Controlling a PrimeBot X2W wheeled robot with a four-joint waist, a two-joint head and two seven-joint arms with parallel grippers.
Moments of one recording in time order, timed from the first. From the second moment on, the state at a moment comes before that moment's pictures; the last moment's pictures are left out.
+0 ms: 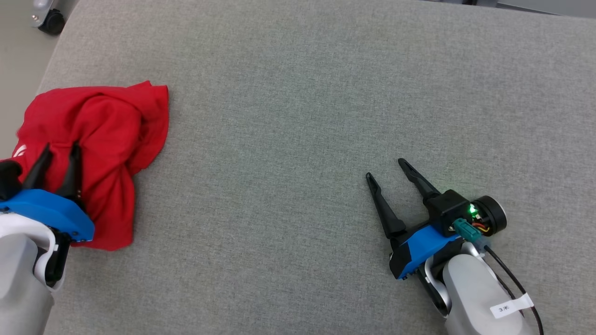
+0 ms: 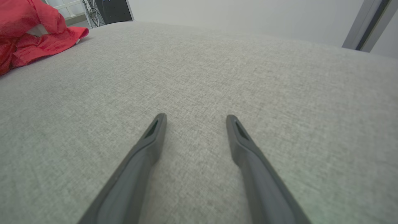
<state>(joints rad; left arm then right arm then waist) -0.62 0.54 -0.52 0.82 -0.76 -0.13 -0.26 -0.43 -0.02 0.19 0.57 -0.06 0.13 -0.27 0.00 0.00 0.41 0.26</state>
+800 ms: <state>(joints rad) -0.60 0.39 -0.38 0.26 -0.58 -0.13 -0.26 -0.28 -0.05 0.20 0.53 0.11 0.13 -0.26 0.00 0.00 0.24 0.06</state>
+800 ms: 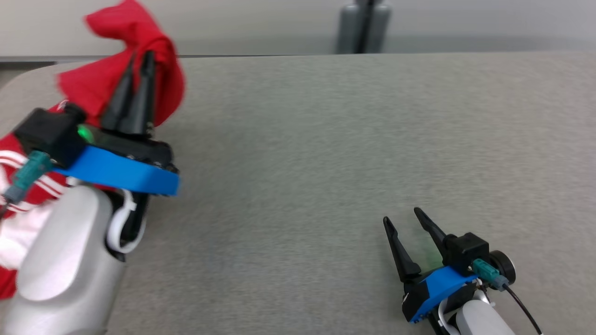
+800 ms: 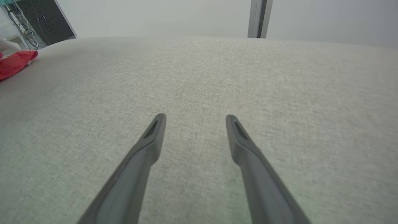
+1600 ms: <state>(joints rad) -0.49 0.21 -0.45 0.35 -0.54 -0.13 -0.26 -0.20 -0.05 0.13 0.43 0.14 0.13 -0.26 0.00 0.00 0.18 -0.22</state>
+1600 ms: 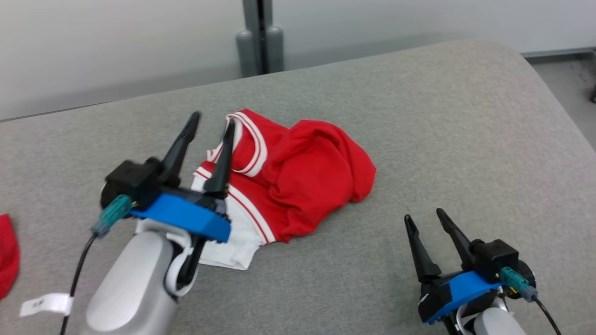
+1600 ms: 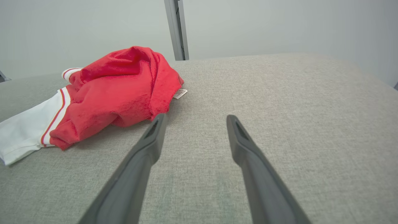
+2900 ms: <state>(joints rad) 0.00 0.11 -0.13 0.45 -0.39 -0.13 -0.26 -0.08 -0.05 0.05 0.44 0.09 0.13 -0.26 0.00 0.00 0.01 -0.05</state>
